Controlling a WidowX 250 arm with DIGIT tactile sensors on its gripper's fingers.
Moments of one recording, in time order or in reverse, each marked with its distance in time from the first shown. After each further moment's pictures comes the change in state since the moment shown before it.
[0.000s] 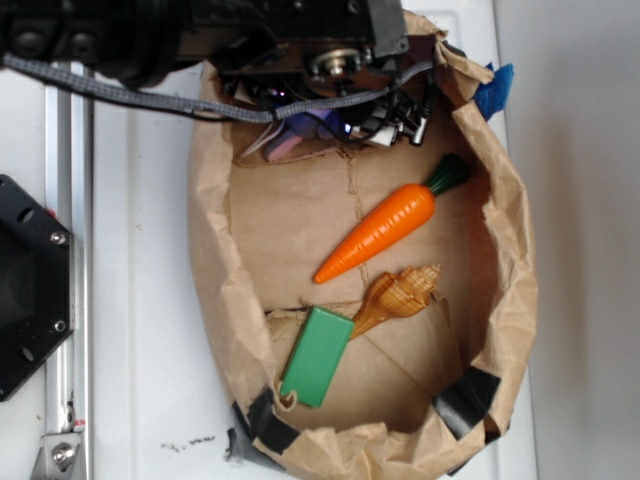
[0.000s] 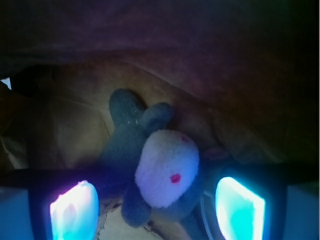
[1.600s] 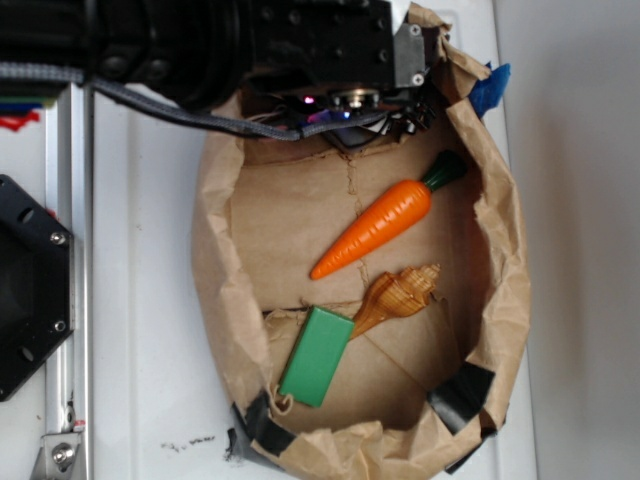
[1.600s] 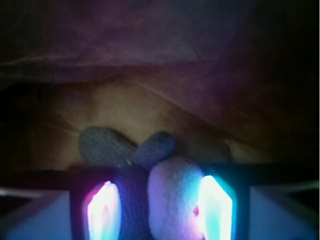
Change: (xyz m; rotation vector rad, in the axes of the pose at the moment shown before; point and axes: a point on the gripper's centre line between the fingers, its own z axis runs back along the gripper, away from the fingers) arm 0.007 -0.005 -0.024 0.052 -0.084 -0.024
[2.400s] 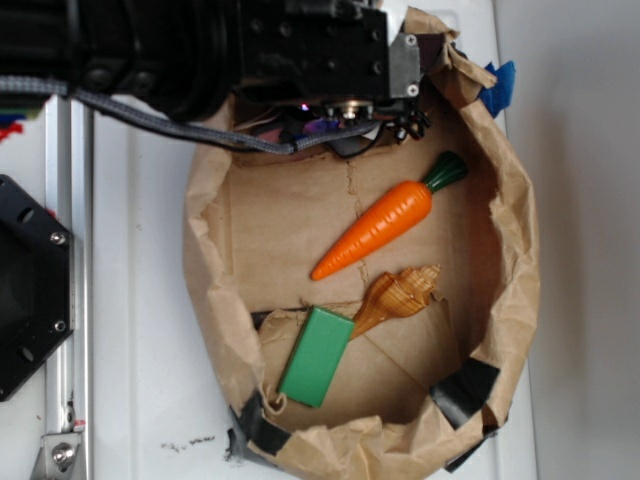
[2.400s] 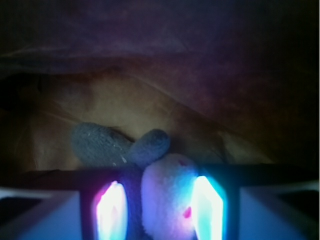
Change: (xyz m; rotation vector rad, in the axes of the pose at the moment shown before) arm -0.005 0.002 0.005 0.019 0.002 -0.029
